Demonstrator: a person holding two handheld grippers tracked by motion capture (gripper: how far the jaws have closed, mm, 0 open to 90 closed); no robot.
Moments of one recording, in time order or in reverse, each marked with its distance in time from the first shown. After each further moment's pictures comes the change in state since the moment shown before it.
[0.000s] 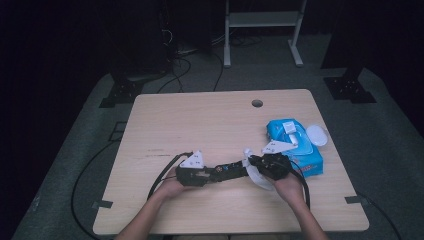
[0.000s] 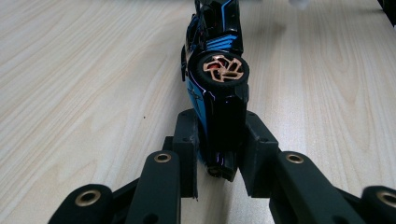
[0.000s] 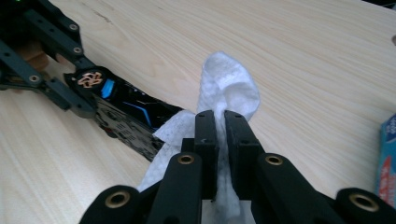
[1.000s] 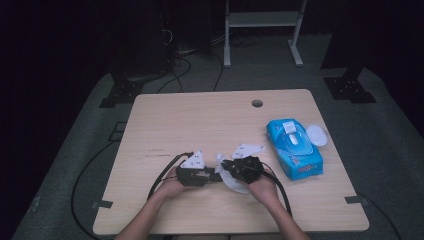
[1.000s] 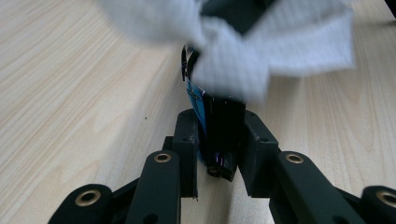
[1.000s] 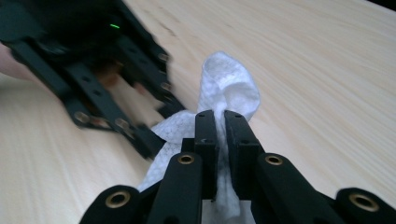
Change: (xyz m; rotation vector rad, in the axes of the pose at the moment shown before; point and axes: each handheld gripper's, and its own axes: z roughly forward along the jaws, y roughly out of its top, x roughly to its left) left arm -0.001 0.001 0.000 0.005 0.010 0.003; right arm 0.050 0.026 0.037 0.006 0.093 -0.102
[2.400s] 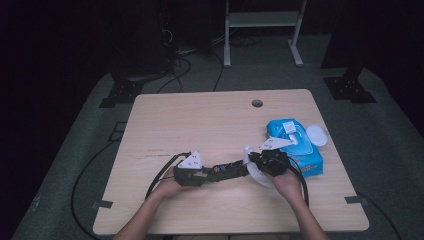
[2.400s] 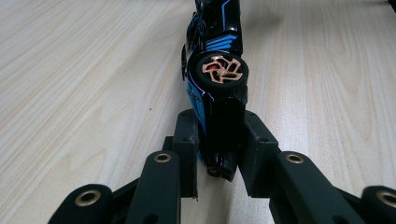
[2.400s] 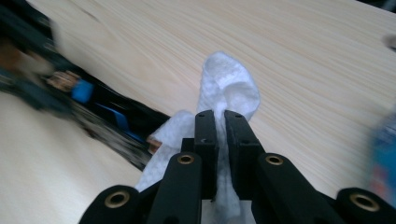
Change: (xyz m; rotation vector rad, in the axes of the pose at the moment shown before) left arm 0.002 -0.003 -0.006 0.008 0.003 0.007; right arm -0.054 -0.027 -0.035 0.024 -0.137 0.107
